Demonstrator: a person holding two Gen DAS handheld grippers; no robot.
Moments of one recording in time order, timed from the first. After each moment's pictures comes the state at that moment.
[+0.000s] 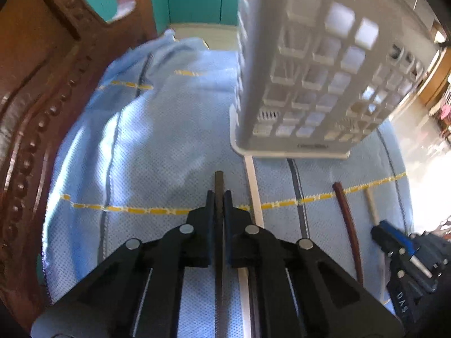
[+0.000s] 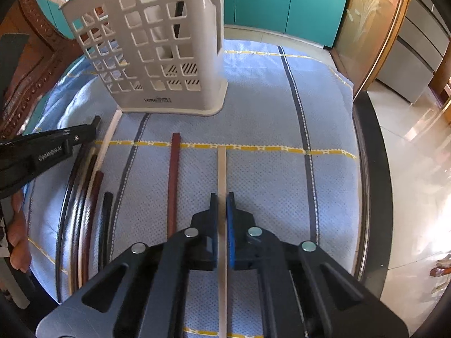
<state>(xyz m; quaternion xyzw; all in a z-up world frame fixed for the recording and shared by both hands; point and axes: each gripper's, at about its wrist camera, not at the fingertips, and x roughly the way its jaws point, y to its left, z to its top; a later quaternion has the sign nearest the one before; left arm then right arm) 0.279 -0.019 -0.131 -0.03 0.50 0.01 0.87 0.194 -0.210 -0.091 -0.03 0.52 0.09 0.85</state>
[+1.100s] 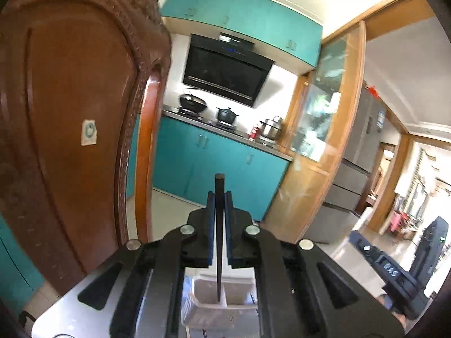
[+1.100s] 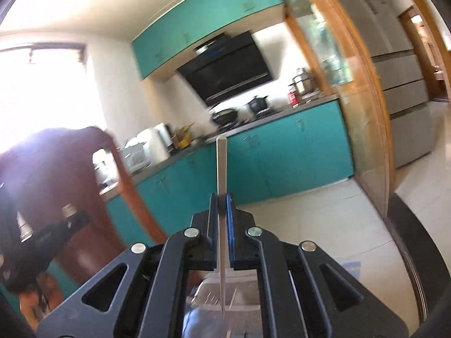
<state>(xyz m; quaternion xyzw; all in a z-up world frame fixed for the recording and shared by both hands) 0.180 0.046 0.169 -0.16 0.09 -0.04 0.98 0.174 -0.258 0.196 0.18 0.11 0.14 0.97</state>
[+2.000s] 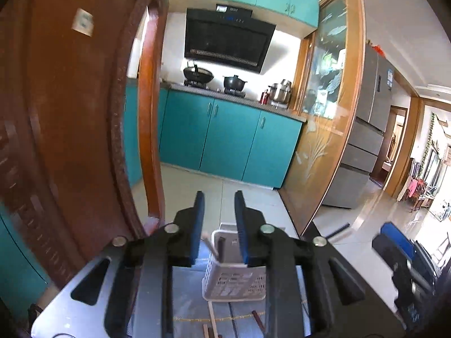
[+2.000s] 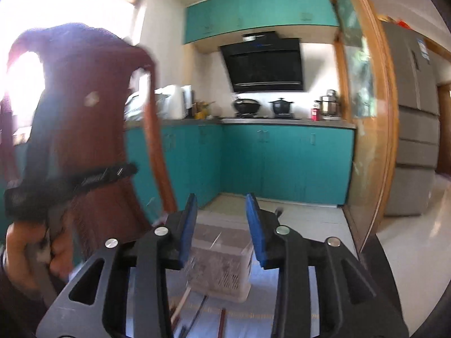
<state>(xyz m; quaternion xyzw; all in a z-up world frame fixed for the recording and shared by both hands) 0.189 0.018 0.071 -0.10 0.15 -0.03 0.98 0.093 -0.211 0.099 -0.02 0.11 0.20 0.97</state>
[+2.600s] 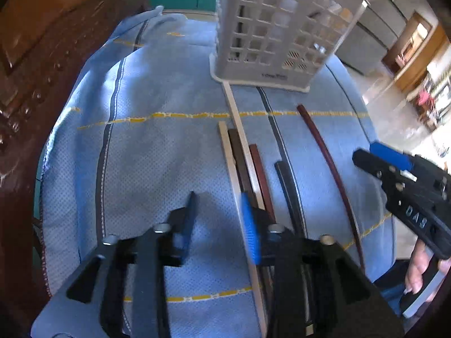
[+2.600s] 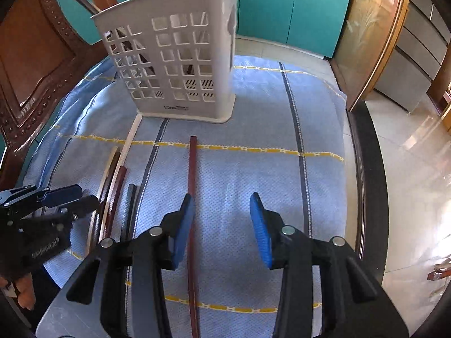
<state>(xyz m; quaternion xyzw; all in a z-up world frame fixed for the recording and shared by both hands) 0.200 -0.009 -0.133 -0.04 0.54 -0.07 0.84 0.165 -0.194 -0.064 -0.05 0.50 0.10 0.86</state>
